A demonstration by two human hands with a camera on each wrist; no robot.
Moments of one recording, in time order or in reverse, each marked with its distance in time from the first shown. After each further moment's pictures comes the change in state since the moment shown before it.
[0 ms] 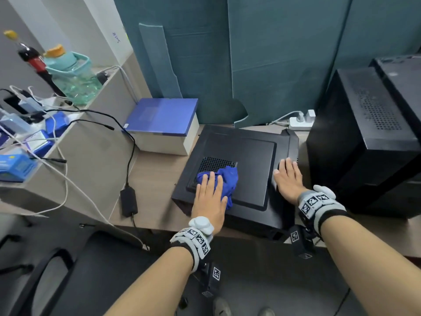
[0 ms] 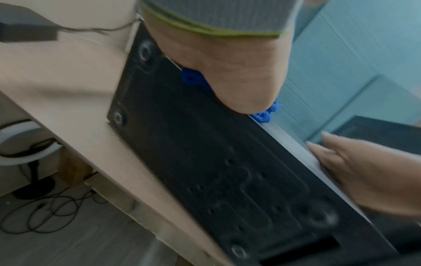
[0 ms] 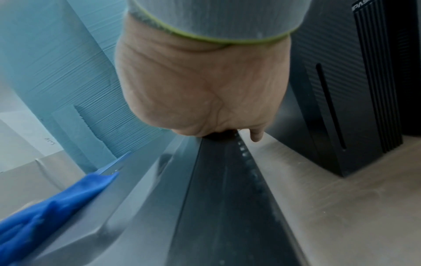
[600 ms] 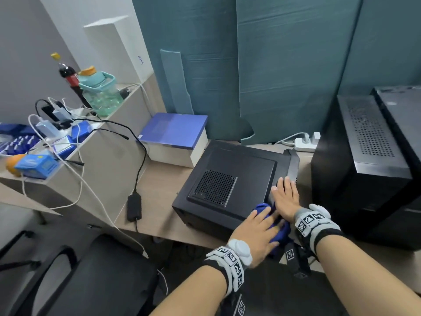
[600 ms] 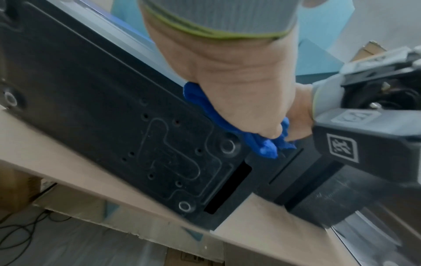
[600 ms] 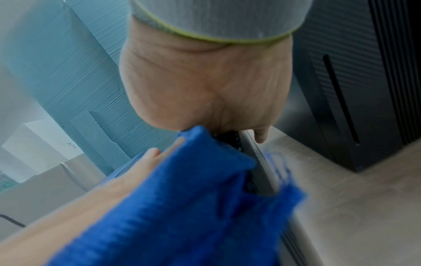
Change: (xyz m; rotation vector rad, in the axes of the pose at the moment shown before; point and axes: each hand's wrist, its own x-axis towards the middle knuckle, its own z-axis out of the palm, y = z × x) left_hand -0.013 0.125 0.001 0.128 -0.165 0.526; right_hand -0.003 0.003 -0.003 -0.267 0.058 -0.111
